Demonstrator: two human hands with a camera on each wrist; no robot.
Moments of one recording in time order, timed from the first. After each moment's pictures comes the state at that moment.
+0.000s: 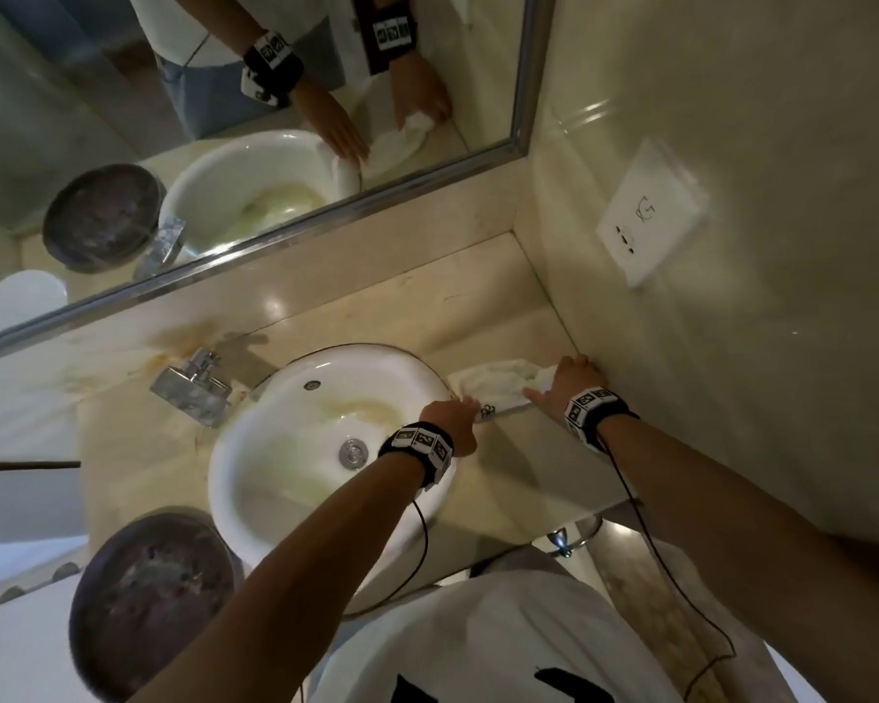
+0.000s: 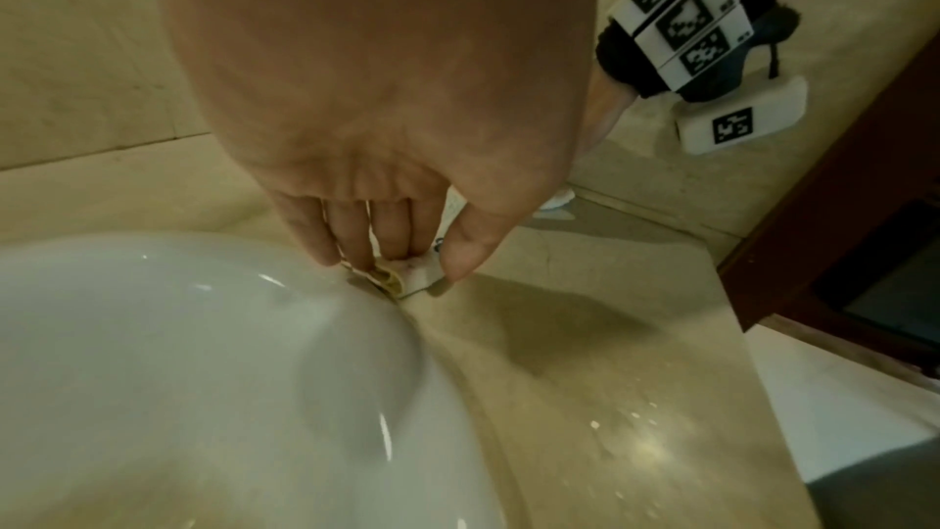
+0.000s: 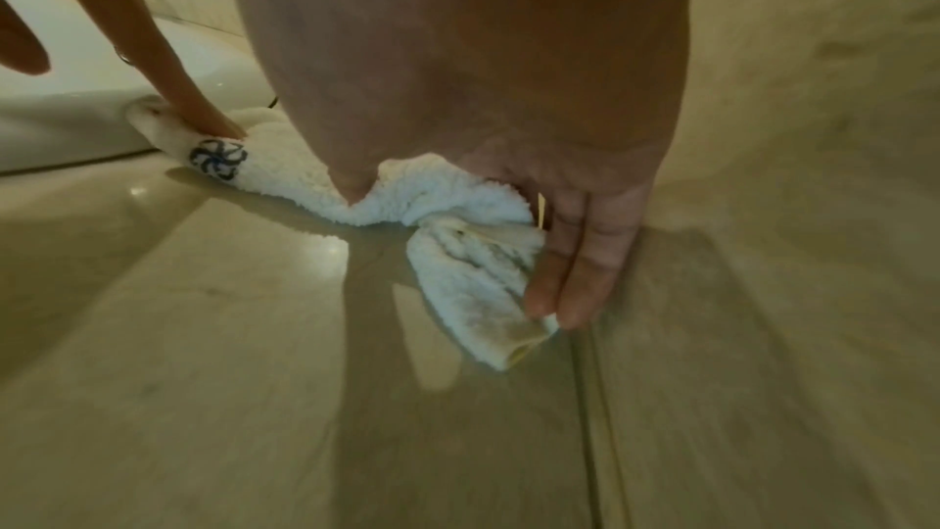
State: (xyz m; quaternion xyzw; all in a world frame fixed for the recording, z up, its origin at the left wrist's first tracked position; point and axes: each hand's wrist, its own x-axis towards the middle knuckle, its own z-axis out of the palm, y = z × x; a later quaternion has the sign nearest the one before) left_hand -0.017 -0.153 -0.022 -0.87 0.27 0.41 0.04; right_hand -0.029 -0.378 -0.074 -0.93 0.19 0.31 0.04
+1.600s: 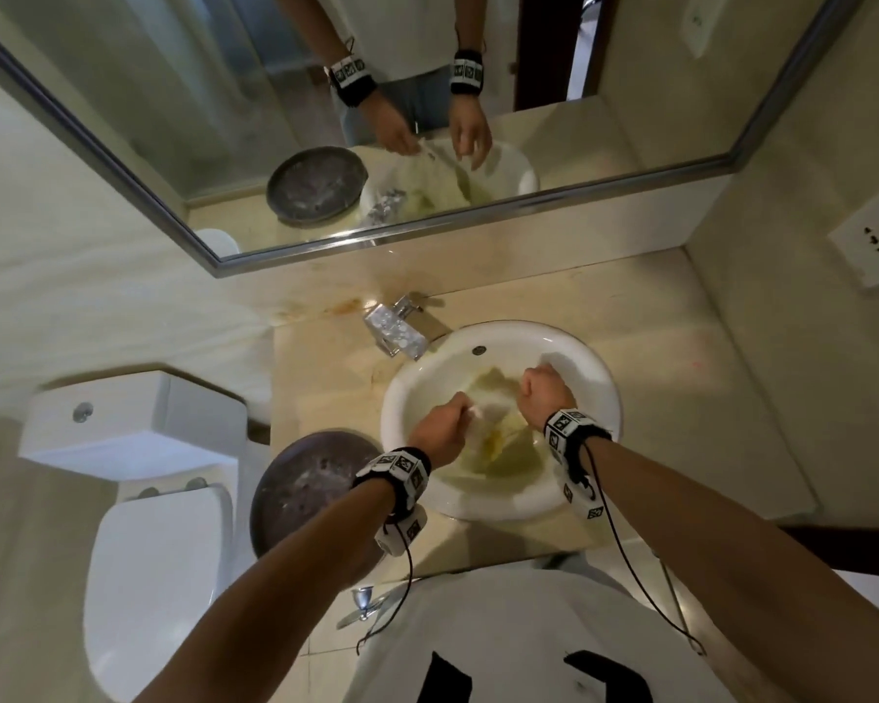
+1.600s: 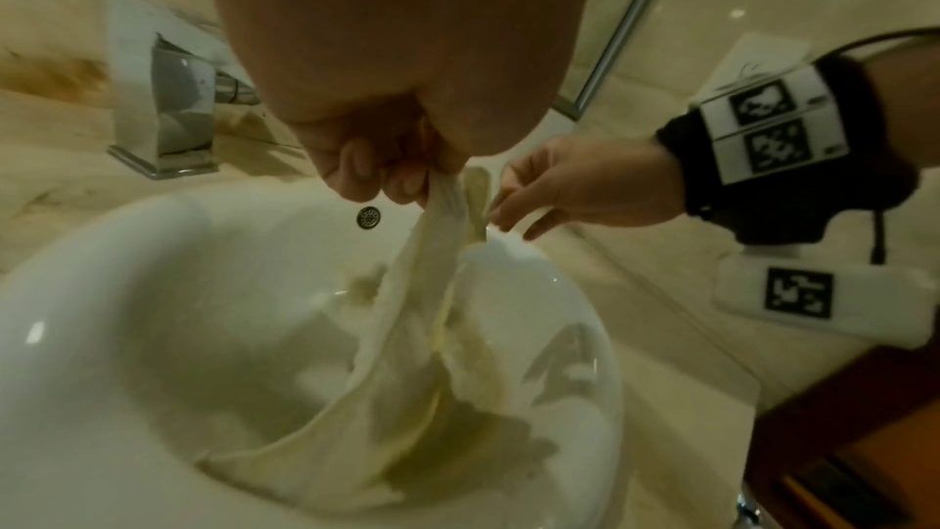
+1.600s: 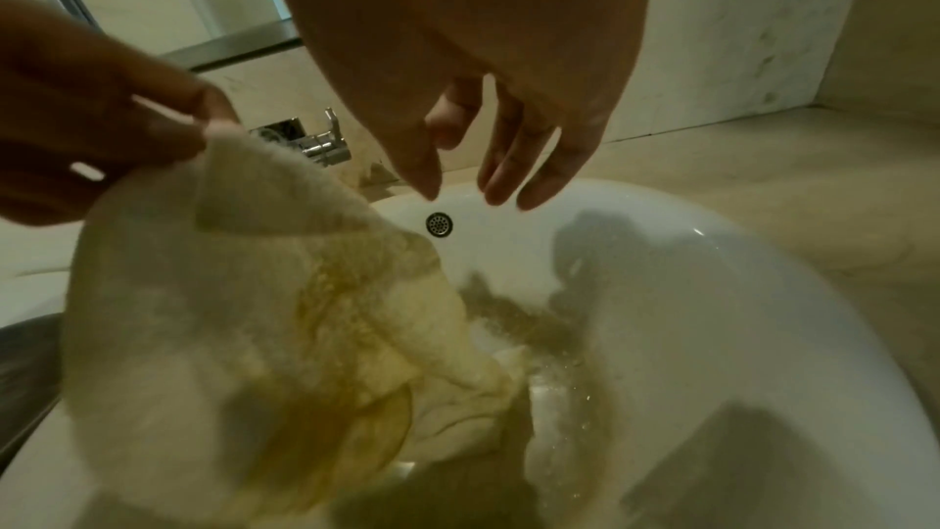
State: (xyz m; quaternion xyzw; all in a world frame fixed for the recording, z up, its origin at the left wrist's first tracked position) left_hand -0.078 0.158 -0.001 -0.91 0.11 0.21 -0.32; right_hand -0.042 -0.049 -0.019 -0.95 0.08 0.16 0.26
